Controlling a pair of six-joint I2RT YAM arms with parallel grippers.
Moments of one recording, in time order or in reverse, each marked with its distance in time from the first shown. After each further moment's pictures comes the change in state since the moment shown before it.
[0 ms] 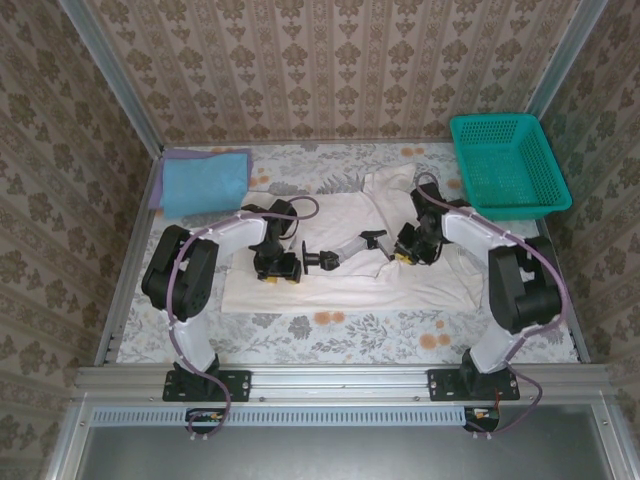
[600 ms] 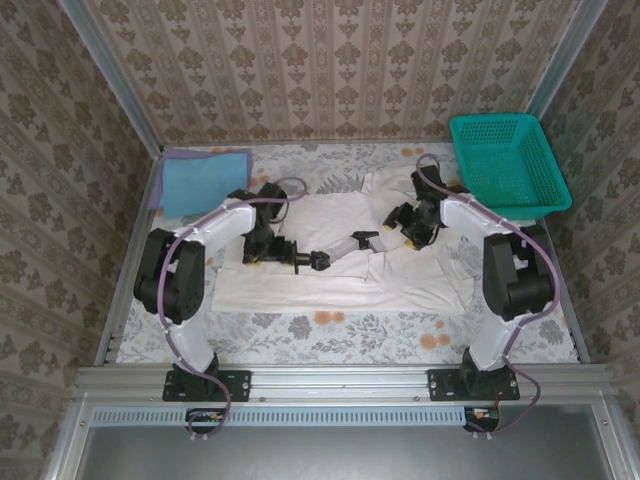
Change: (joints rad) left arm 0.085 -0.060 0.141 -0.098 -0.102 -0.022; right arm -0.048 0.022 0.084 0.066 0.005 0.016
